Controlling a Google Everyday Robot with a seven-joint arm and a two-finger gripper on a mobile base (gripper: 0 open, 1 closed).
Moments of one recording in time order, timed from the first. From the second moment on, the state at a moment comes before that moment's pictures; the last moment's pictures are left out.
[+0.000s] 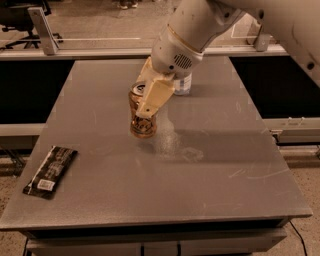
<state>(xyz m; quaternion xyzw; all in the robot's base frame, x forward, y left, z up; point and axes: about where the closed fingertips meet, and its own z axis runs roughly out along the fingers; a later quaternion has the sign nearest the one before) 0.513 0.025 0.938 -0.73 0.63 0.19 0.21</state>
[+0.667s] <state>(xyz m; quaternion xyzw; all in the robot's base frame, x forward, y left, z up) 0.505 0.090 0.939 -0.78 0.55 0.21 0.21</state>
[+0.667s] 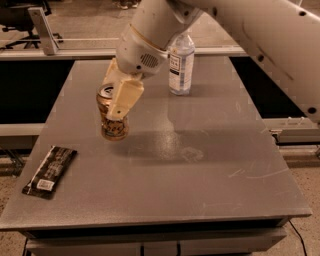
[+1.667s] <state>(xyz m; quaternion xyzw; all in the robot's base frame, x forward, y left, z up) 0.511 0.136 0.912 -0.82 0.48 0.22 0.21</state>
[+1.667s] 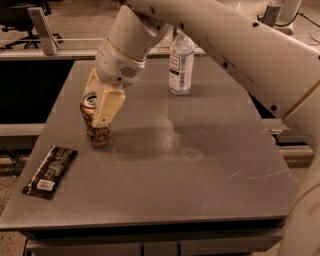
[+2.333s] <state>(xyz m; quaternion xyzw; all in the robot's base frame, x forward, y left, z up) 0.500 0.150 0.902 -0.84 0.46 0.21 0.20</state>
